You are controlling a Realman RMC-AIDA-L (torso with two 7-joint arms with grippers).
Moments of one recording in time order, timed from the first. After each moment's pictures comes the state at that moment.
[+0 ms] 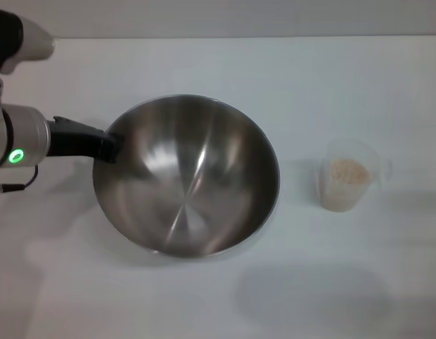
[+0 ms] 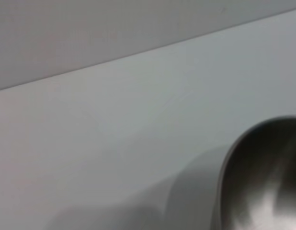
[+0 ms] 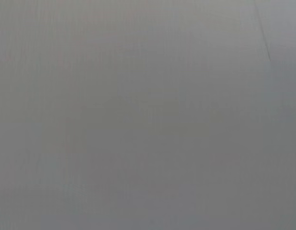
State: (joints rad) left arm -0.26 -2.06 -1.61 -1.56 2.49 -1.11 0.41; right arm 0.14 2.09 0.55 0.22 -1.81 -1.75 0.06
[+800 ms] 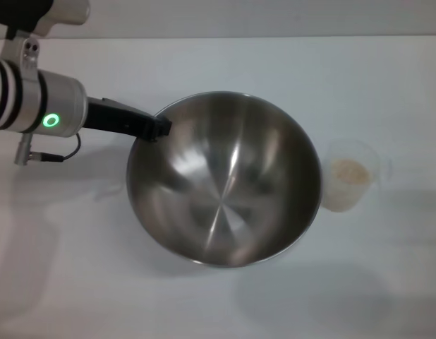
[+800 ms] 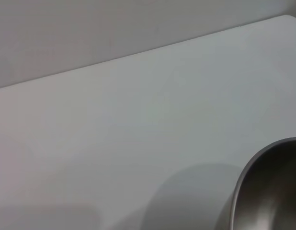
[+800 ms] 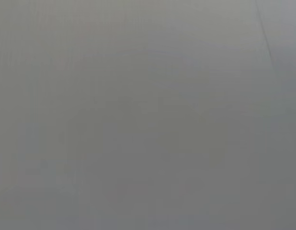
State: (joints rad) left arm -0.48 -2.07 -1.72 -1.34 2.31 -1.19 0.54; right arm 0.14 2.09 0.55 0.22 -1.81 -1.75 0.06
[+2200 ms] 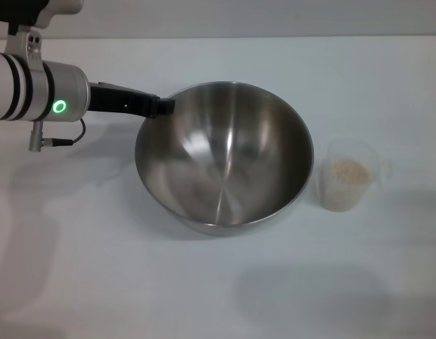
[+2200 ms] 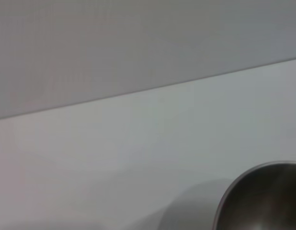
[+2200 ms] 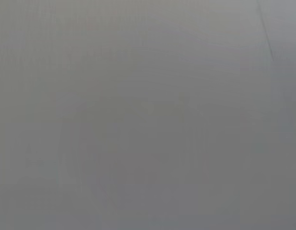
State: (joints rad) left arm -0.52 -2.07 -1.74 -1.17 2.28 -0.99 0.56; right arm 0.14 2.09 0.55 0.22 -1.81 -1.74 0.06
